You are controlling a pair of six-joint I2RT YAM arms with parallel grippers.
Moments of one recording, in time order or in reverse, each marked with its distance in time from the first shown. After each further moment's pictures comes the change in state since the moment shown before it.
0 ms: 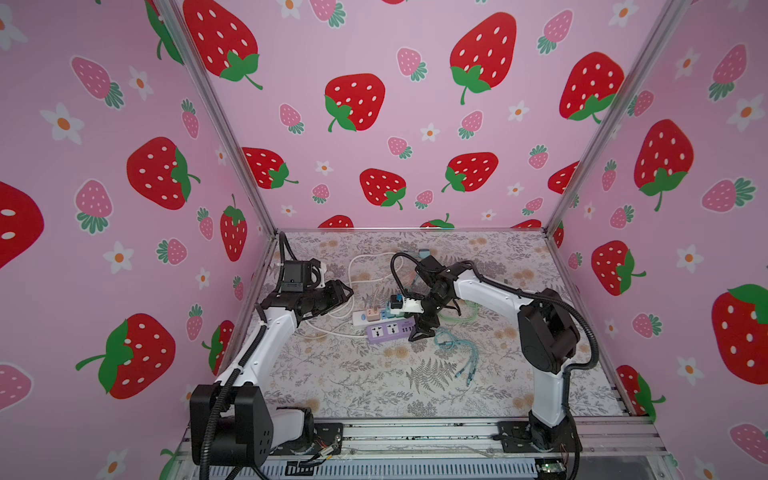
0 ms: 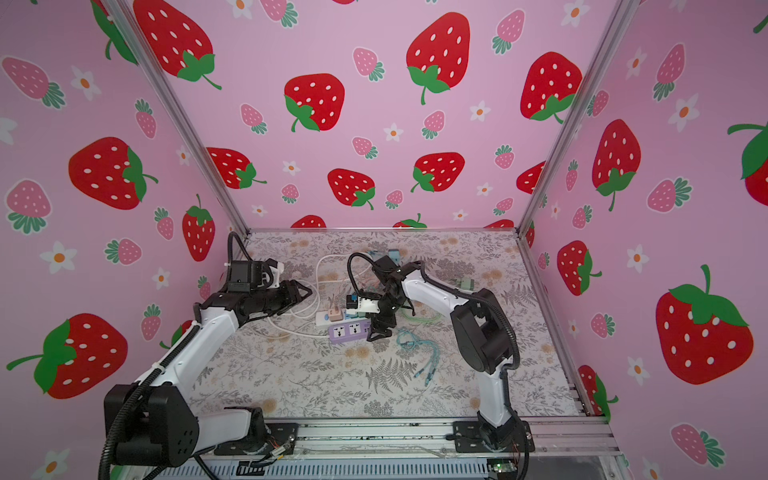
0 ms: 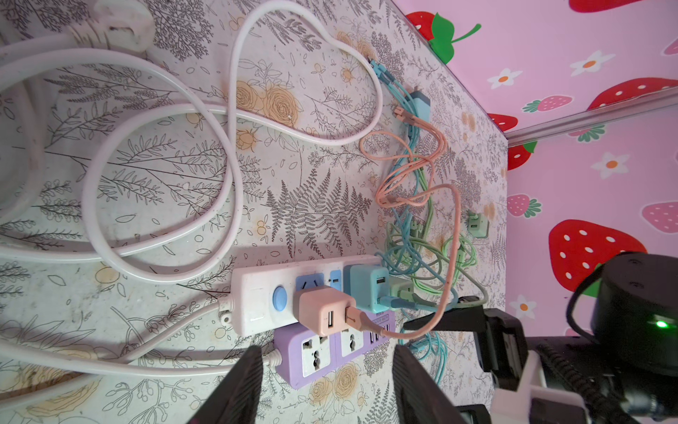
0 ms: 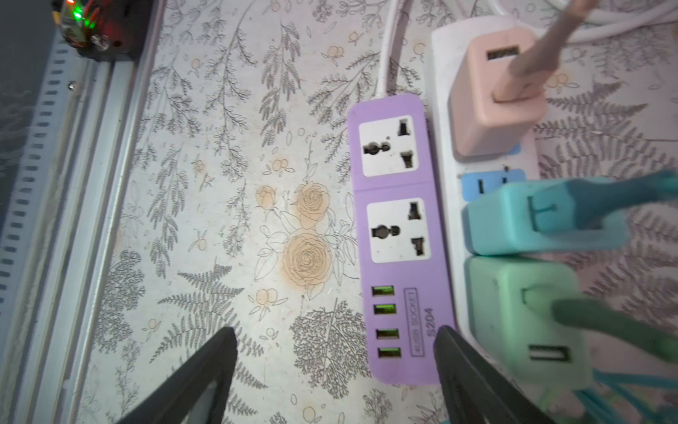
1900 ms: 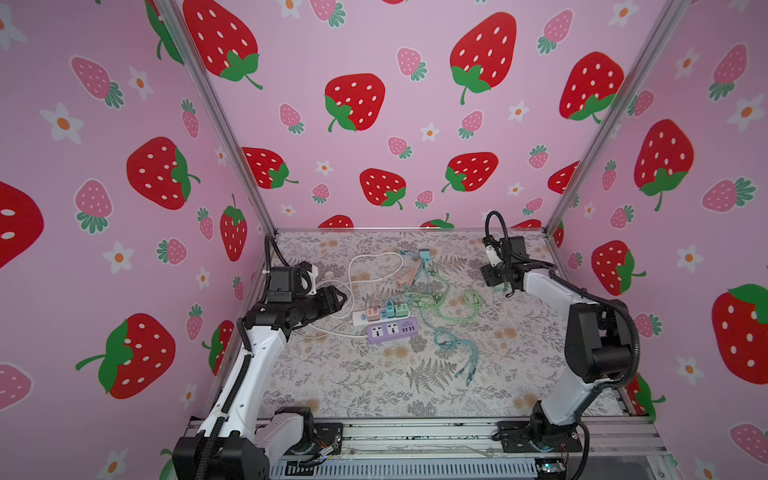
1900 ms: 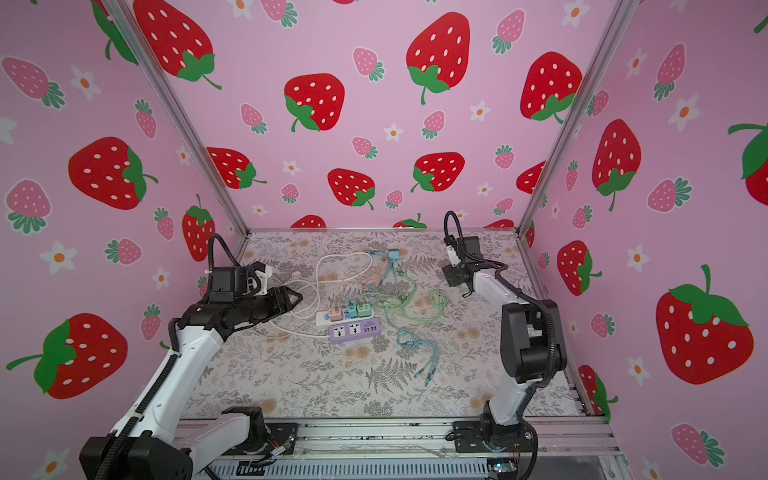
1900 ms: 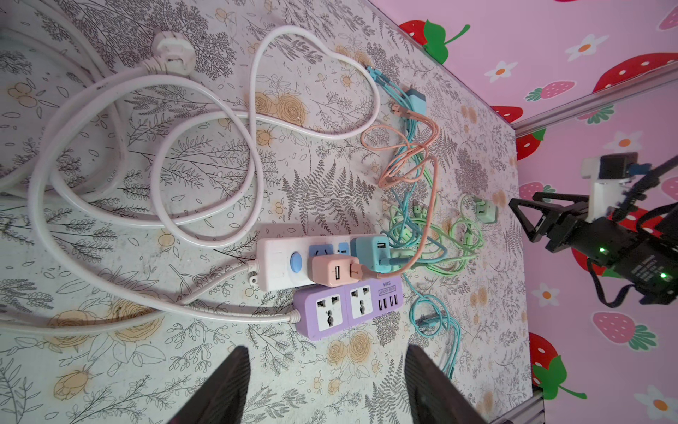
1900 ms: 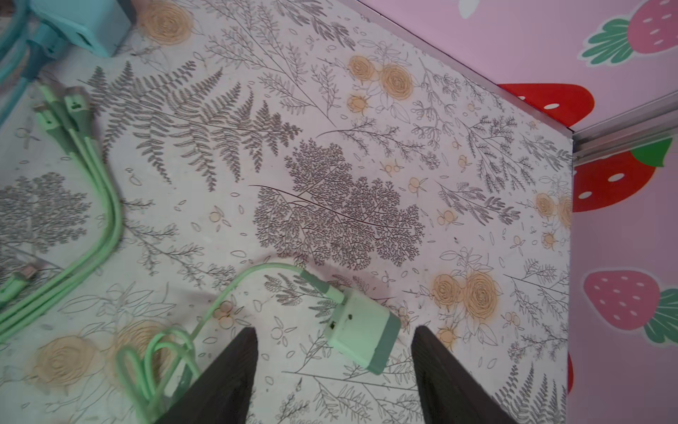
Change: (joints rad) left arm 0.017 -0.191 0.016 -0.194 -0.063 0.092; right arm -0.554 -0.196 -0.272 0.598 0.731 0.614
